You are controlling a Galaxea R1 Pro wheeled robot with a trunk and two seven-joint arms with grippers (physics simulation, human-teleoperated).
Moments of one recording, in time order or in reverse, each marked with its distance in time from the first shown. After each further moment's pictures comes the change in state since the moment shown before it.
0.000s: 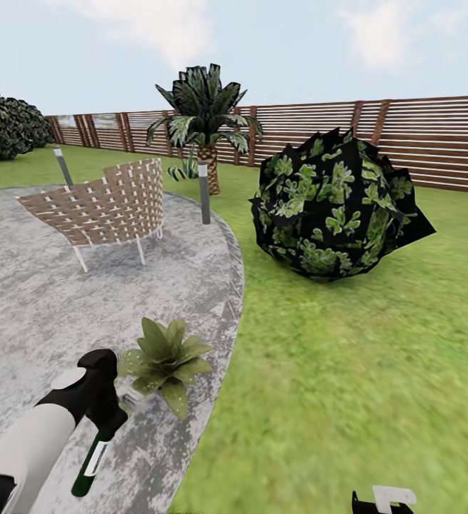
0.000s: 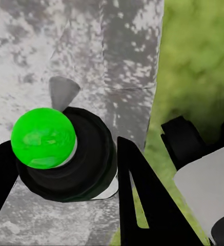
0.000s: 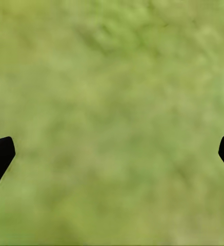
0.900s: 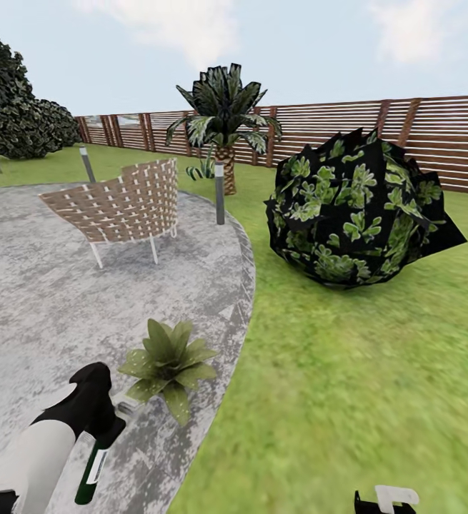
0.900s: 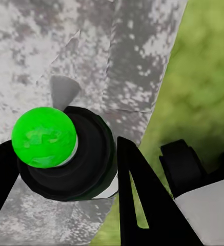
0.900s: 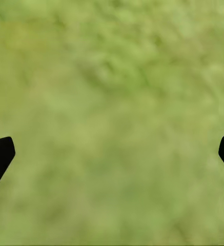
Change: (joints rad) left arm 0.063 -0.046 0.235 -0.001 0.012 -0.008 0.221; right arm 0.000 -0.009 -0.001 -0.001 -0.001 0.000 0.001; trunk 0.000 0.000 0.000
